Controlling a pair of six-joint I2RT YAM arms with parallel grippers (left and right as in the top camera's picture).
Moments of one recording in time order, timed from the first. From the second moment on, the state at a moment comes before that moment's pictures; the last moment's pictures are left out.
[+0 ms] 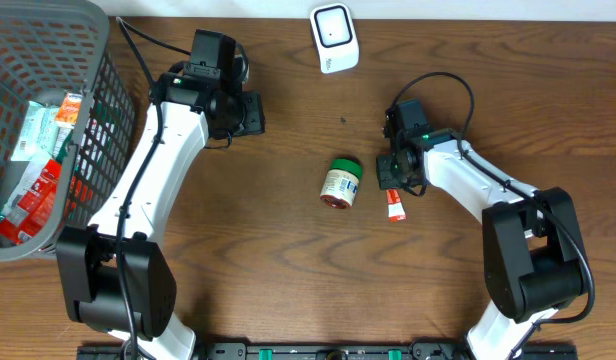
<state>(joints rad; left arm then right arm) -0.20 1.78 1.53 -0.89 0.18 -0.31 0.31 1.89 1.15 -0.60 0.00 0.23</state>
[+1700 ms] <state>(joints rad) -0.20 1.78 1.53 -0.89 0.18 -0.31 0.29 1.86 1.18 -0.61 -0.08 0.24</state>
